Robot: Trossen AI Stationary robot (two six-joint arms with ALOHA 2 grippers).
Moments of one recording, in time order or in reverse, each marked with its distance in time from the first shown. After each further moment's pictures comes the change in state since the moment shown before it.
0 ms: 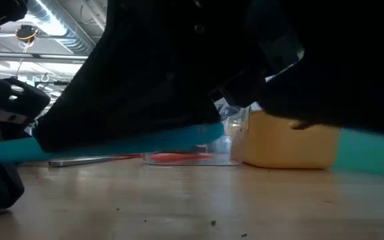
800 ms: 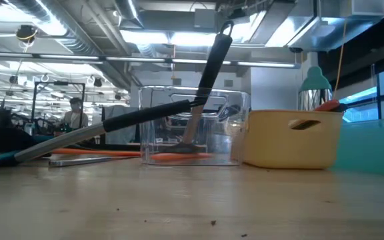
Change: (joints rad) left arm -0.178 -0.116 -0.002 0.039 -0.446 0.023; right arm 0.202 -0.130 0.218 -0.231 0.410 -0.160
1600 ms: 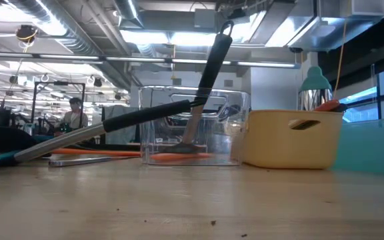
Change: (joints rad) left arm -0.053 -0.185 0.000 0.928 0.114 1.225; right arm -0.003 -0.048 0.000 0.650 -0.211 -0.261
